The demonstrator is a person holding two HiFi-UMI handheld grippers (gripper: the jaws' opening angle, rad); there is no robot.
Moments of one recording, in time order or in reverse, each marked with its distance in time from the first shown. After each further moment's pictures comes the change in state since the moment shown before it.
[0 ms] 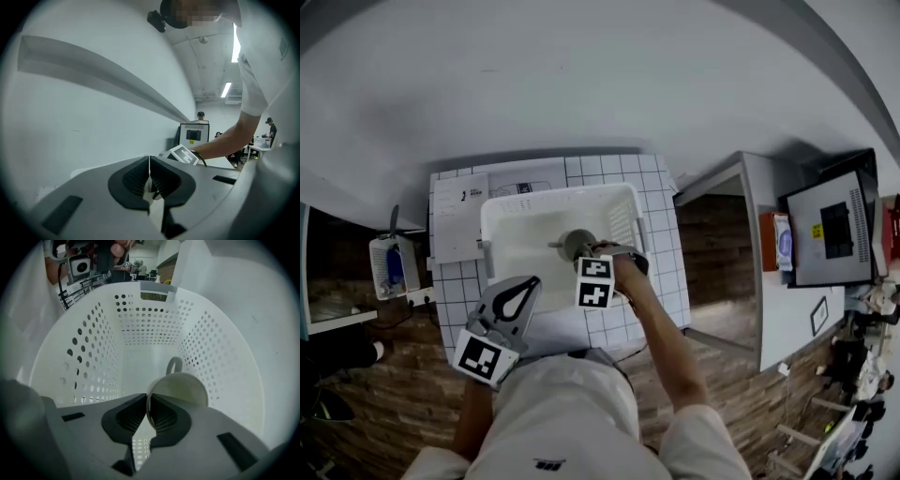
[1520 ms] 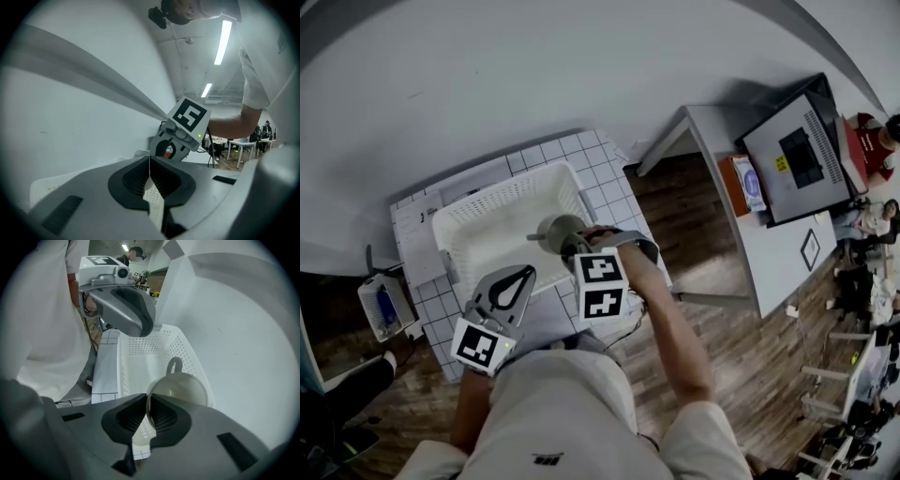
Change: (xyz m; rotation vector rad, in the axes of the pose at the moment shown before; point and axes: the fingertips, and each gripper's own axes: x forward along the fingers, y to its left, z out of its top) left arm 0.047 -0.067 -0.003 0.089 0.024 -0.236; right arm -0.141 0.020 -0.027 0.084 -0.058 -0.150
